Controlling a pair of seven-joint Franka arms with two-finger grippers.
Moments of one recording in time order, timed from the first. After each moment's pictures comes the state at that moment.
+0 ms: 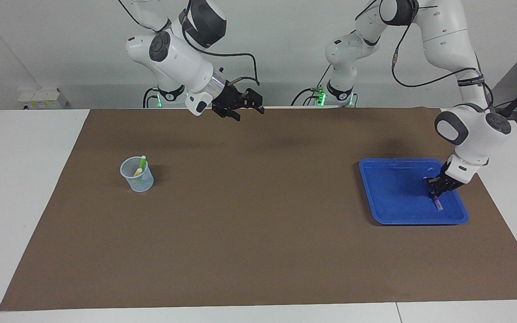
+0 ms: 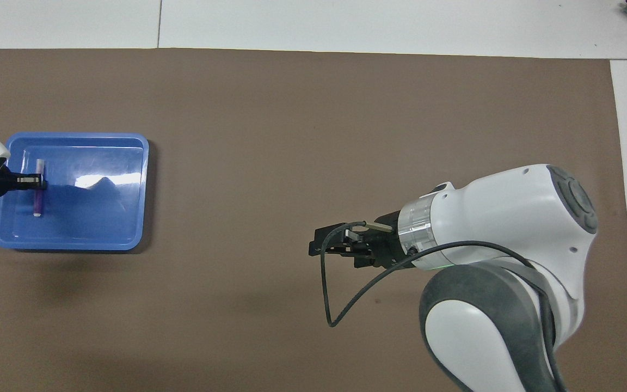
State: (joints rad) left arm 0.36 0.37 -0.08 -1.96 -0.05 2.43 0.34; right arm 0.26 -0.08 0.18 -2.01 0.72 1.97 0.35
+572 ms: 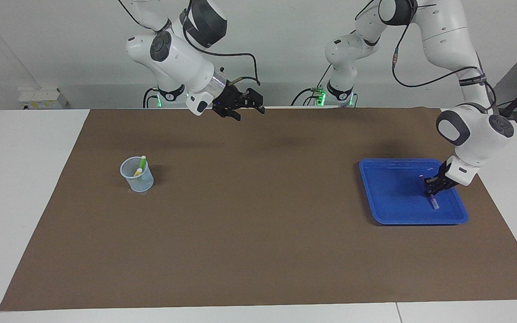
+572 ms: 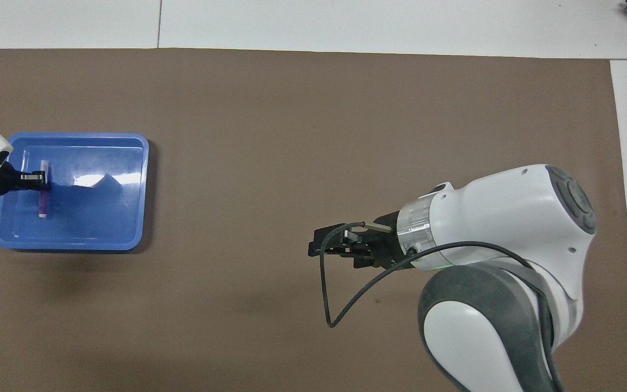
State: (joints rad) left arm 0.33 0.37 -0.09 -1.88 -0.05 2.24 0.23; right arm 0.27 -0.08 0.18 -2.01 0.71 1.97 0.35
